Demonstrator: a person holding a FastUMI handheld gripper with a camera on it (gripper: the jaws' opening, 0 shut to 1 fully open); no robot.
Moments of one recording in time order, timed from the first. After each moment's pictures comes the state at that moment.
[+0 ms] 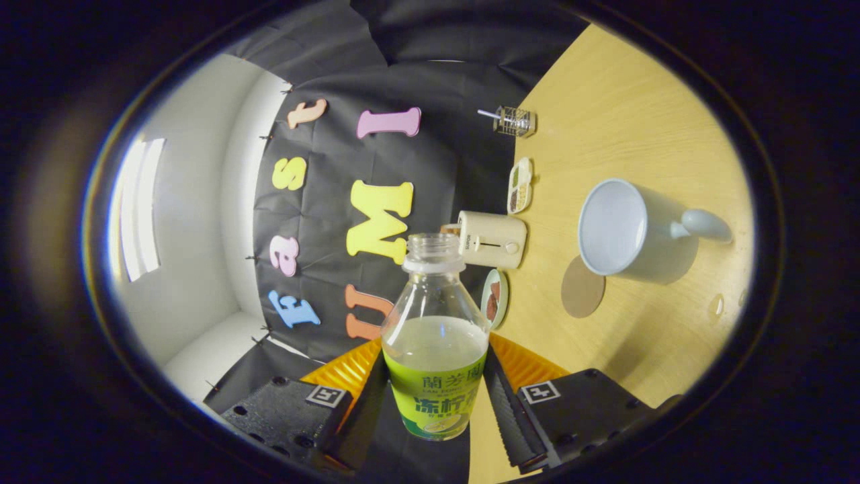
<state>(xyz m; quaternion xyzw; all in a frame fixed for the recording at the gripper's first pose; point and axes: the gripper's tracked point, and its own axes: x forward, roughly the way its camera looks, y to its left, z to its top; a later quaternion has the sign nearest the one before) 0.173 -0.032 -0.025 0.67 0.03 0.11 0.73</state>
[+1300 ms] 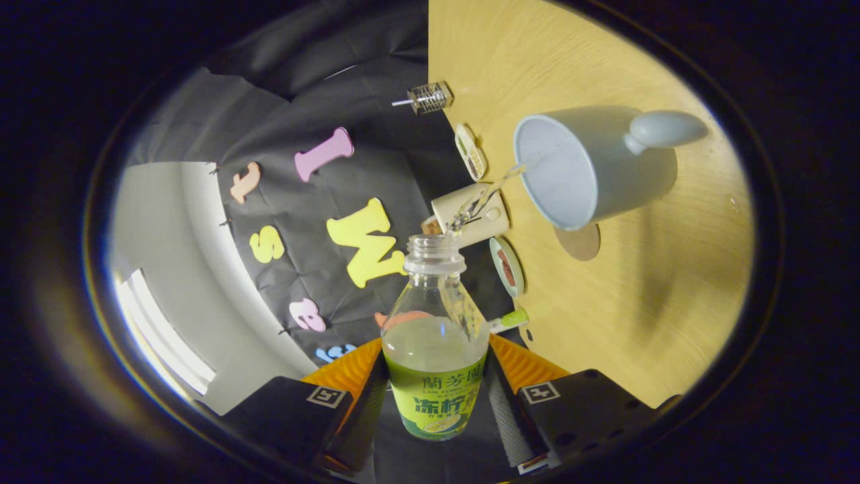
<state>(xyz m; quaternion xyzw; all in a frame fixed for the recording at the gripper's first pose) 0.179 -0.048 -0.019 0.82 0.05 0.15 0.55</state>
